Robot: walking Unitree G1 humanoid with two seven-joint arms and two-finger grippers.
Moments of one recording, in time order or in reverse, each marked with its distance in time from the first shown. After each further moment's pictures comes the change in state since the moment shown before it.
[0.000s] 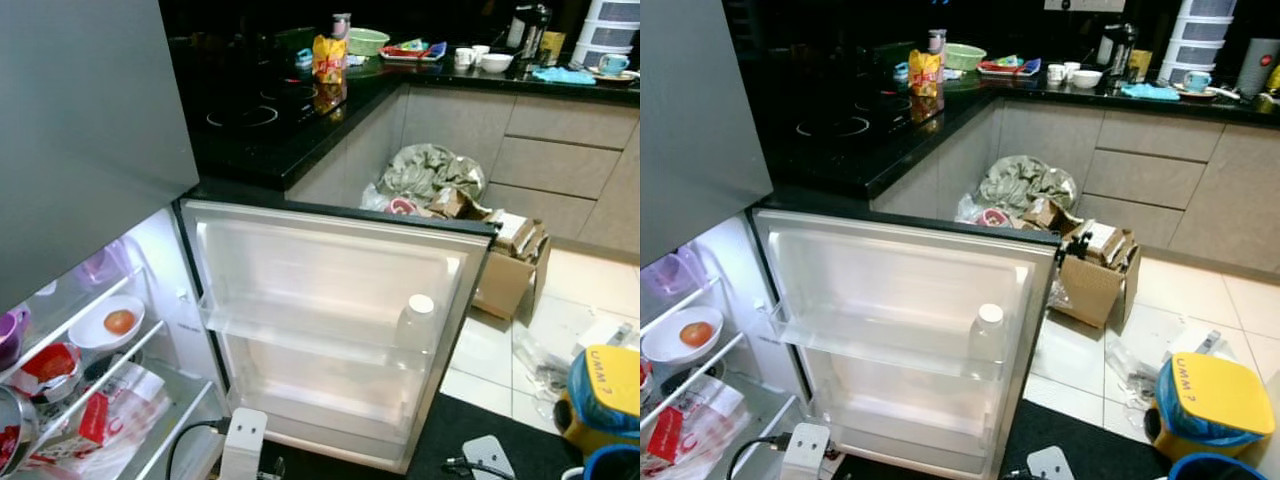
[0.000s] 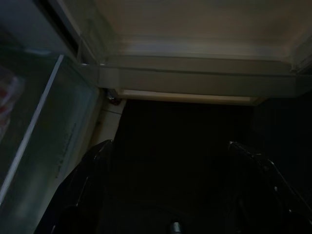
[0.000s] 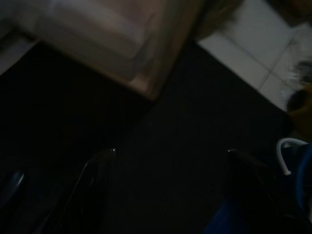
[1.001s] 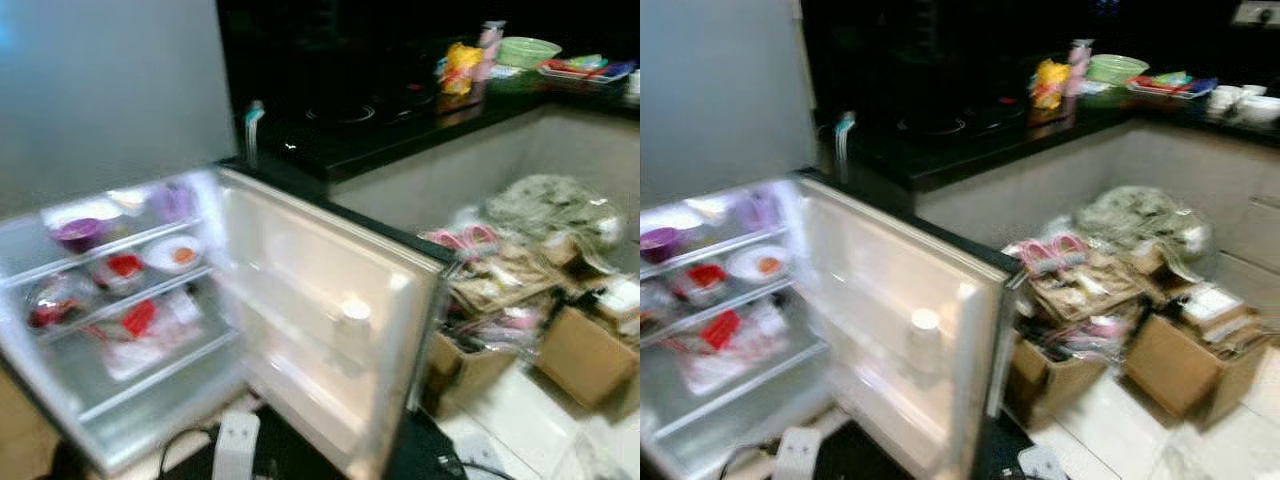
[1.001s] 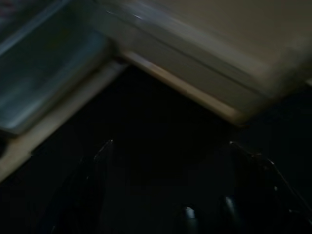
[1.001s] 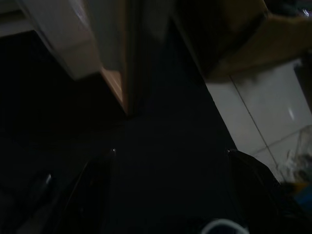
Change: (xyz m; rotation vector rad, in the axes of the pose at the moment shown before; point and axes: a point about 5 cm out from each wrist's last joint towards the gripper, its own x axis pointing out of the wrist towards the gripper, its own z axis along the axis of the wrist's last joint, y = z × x) left arm -0.004 0.003 -0.011 -0.041 0.029 0.023; right arm 0.001 0.001 0.005 -0.017 -0.020 0.051
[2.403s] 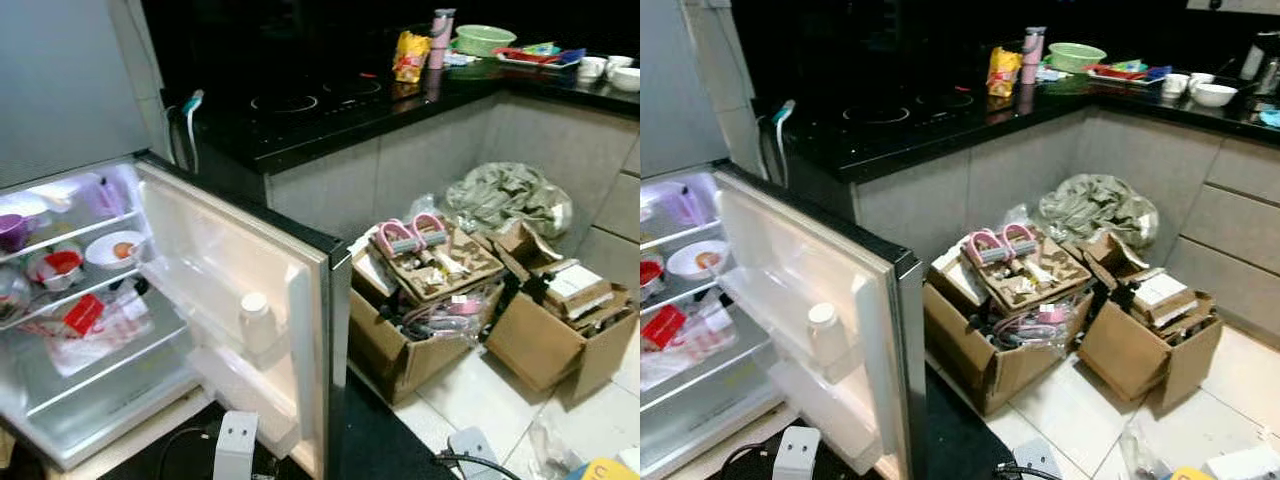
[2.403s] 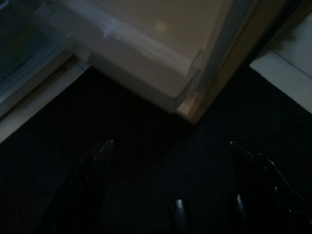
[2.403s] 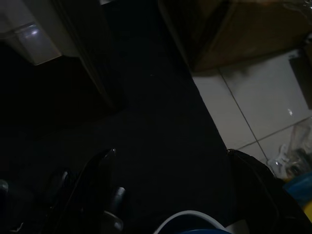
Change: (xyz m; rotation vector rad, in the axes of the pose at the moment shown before) left arm 0.000 0.001 0.001 -0.021 -0.009 0.014; right arm 0.003 0.007 0.011 0.035 -0.042 0.055
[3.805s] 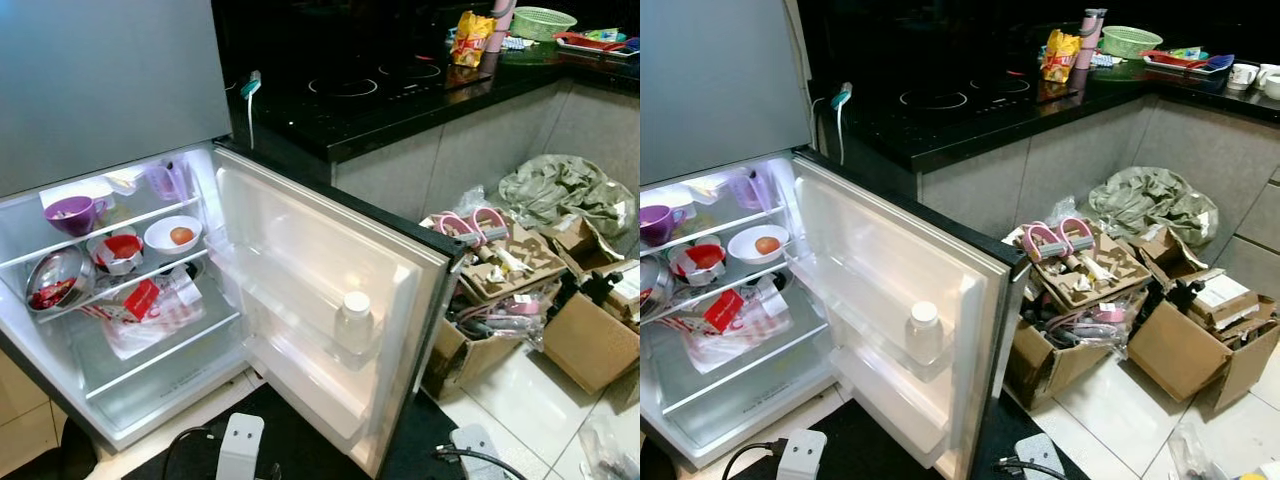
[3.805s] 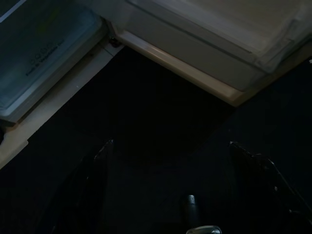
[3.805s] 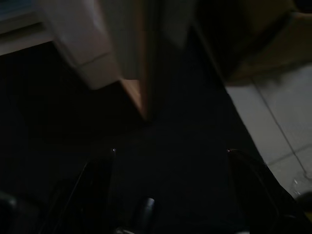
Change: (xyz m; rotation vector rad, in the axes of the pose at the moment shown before) left arm 0.001 -0.002 0.001 0.063 0.008 -0.038; right arm -0.001 -0.011 0.004 0.054 -0.020 -0.054
